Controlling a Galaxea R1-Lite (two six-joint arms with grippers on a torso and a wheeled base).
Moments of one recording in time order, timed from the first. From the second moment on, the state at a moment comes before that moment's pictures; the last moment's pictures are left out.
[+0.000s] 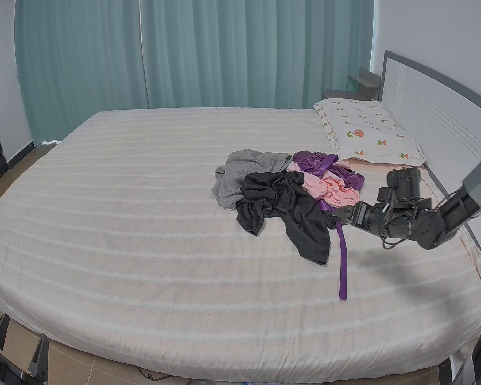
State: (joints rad) left arm 0.00 0.02 -0.02 0.00 0.01 0.00; right arm 0.21 2.09 -0.97 -0.54 0.10 0.48
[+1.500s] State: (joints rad) left arm 0.00 0.02 -0.02 0.00 0.01 0.00; right arm 0.31 2.57 -1.46 -0.42 0.11 0.72
